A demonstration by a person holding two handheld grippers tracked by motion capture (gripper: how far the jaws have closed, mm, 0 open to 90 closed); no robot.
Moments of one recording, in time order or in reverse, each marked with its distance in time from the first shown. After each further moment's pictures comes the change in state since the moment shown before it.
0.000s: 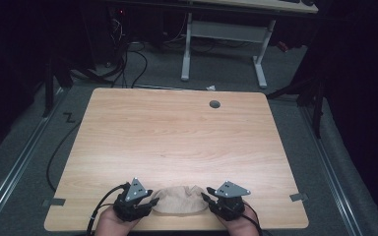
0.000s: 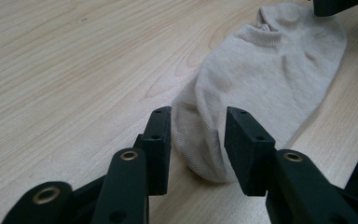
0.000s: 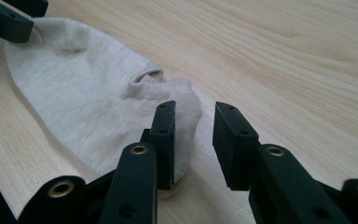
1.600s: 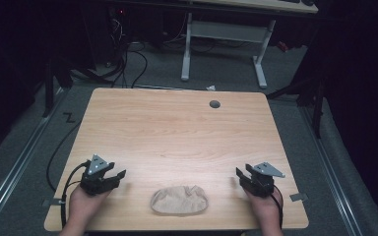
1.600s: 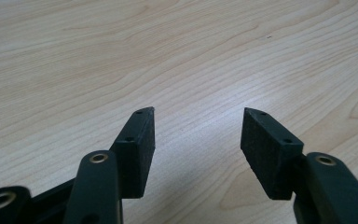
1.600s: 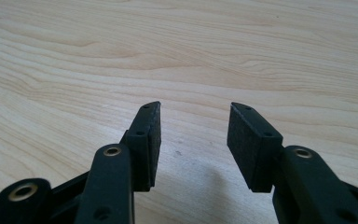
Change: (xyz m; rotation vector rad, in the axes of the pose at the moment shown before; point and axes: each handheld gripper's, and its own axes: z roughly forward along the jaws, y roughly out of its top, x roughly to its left) left arm 0.108 -0.019 -0.025 -0.082 0.233 -0.141; right arm -0.110 -0.024 -0.007 -0.075 -0.306 0.216
